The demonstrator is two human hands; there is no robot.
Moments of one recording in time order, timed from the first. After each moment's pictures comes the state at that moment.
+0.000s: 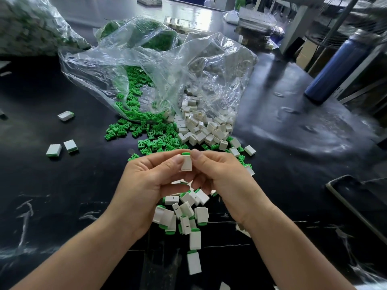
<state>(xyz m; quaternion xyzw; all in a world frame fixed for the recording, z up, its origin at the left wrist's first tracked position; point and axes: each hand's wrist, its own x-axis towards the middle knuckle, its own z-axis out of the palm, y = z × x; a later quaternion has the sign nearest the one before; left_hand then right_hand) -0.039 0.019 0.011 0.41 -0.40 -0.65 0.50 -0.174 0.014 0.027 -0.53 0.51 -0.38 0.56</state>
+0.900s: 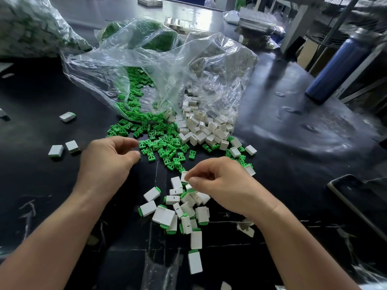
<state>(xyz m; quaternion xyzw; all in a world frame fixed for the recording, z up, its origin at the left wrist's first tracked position) 0.008 -0.019 -0.004 0.69 -0.52 -0.28 0.42 -0.189 0.010 0.021 -0.70 0.58 -0.20 0.37</state>
